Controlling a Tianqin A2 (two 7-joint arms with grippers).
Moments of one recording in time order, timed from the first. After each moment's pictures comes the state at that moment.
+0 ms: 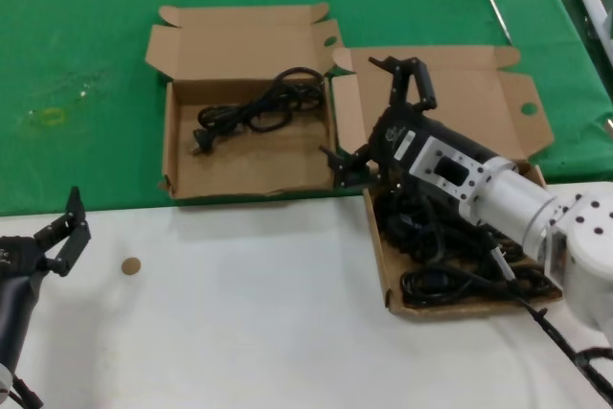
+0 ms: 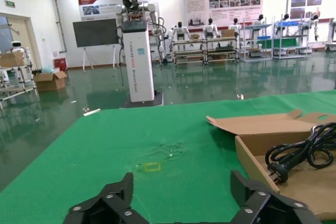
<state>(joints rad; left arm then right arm) 0.00 -0.30 1.60 -1.60 -1.80 0.00 0.00 0.50 0.33 -1.79 1.25 1.68 -0.44 -0.56</state>
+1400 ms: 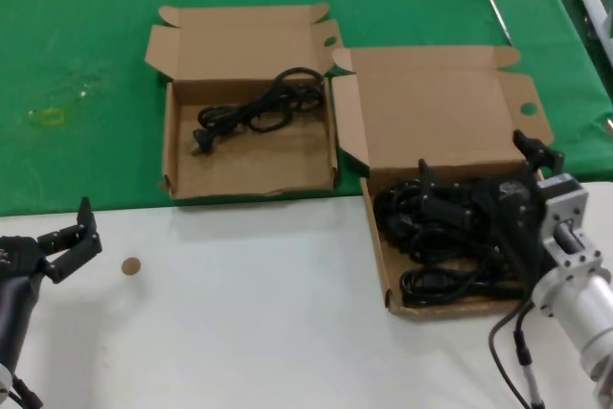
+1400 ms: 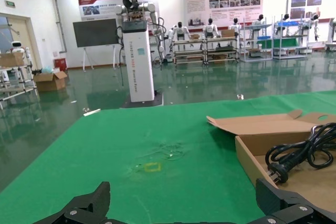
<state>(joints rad) 0.00 -0.30 1.60 -1.60 -1.80 0.00 0.00 0.06 0.30 -1.62 1.56 1.79 -0.05 -0.07</state>
